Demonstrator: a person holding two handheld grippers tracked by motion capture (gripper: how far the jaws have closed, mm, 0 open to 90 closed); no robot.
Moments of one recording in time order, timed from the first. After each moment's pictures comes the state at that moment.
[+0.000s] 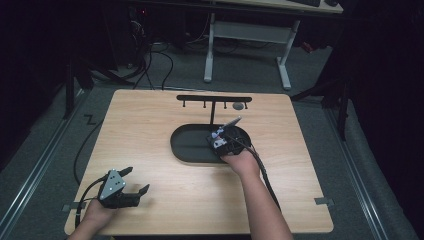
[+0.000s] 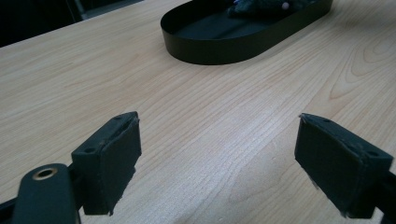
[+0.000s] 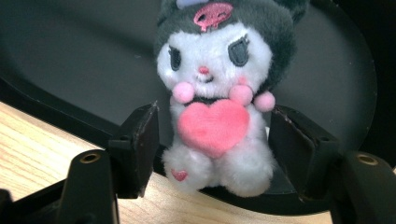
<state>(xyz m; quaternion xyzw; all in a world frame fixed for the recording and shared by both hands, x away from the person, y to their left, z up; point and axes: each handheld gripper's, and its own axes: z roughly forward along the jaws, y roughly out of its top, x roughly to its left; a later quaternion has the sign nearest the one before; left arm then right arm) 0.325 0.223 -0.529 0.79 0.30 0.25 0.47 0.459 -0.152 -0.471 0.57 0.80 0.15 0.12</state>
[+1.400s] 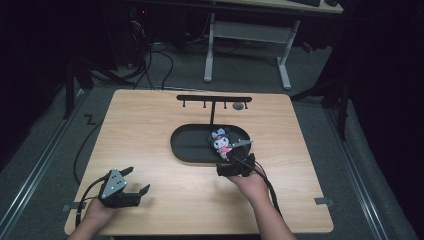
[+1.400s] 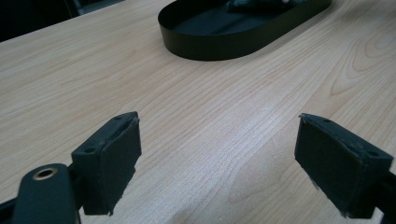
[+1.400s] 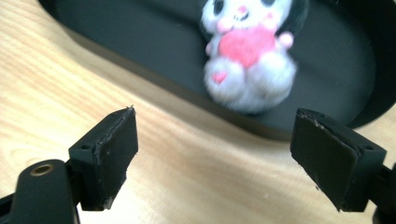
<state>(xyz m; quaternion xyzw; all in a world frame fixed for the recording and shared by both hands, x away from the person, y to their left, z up) 0.327 0.222 -0.529 0.80 0.30 0.24 0.46 0.384 -0.169 -0.476 0.52 0.80 0.25 0.17</state>
